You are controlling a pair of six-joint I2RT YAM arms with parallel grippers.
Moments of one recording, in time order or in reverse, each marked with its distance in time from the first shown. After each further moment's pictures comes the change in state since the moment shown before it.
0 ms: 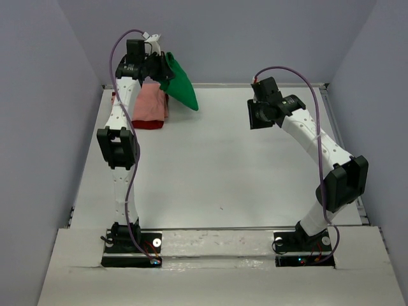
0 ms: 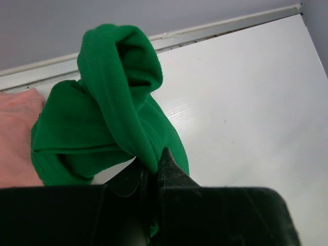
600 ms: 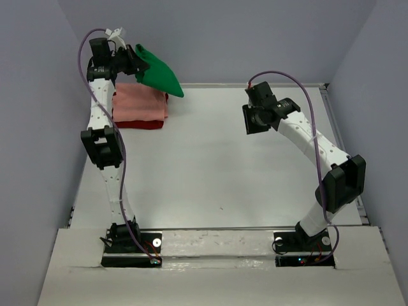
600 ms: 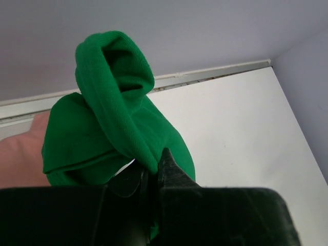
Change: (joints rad) left arm 0.183 0.024 0.019 0.167 0.204 -0.129; right arm 0.039 0.000 -0.034 -0.001 -0.009 0.001
